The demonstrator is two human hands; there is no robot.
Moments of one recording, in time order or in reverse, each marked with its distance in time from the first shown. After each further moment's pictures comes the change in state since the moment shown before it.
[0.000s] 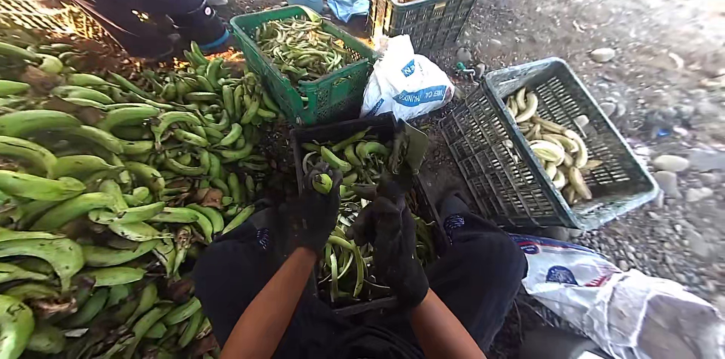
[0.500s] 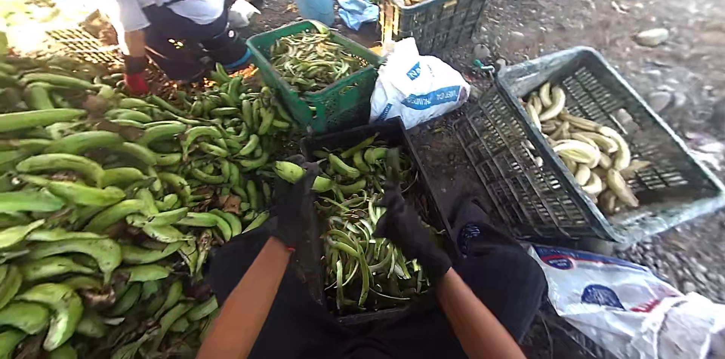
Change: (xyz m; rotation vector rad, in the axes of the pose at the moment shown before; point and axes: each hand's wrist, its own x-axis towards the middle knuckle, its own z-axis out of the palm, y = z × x) left_hand 0.048 -0.012 -0.028 -0.316 -0.036 -0.235; right_hand 0.032 0.077 -0.086 -0.020 -0.300 0.397
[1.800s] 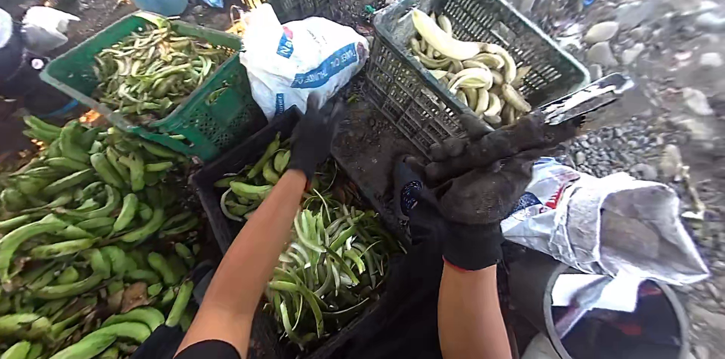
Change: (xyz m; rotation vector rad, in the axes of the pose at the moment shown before) left_hand 0.038 0.009 0.295 0.783 -0.729 0.138; right_hand -0.072 -0.055 -0.164 0.548 0.852 -0.641
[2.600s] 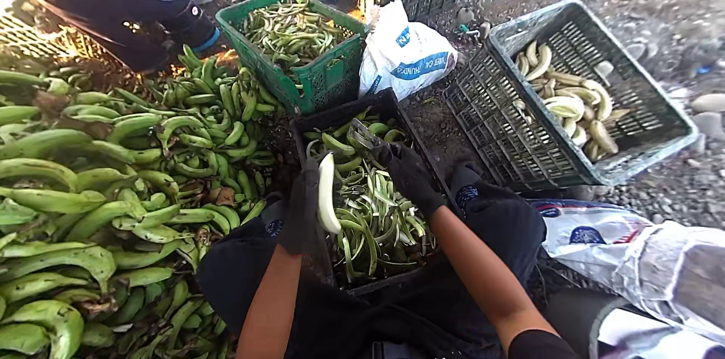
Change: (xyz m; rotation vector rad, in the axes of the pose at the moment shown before) left_hand -0.255 -0.150 -0.107 -0.910 0.275 -0.158; right_hand -0.090 0.123 0.122 -1.199 -0.683 0.313
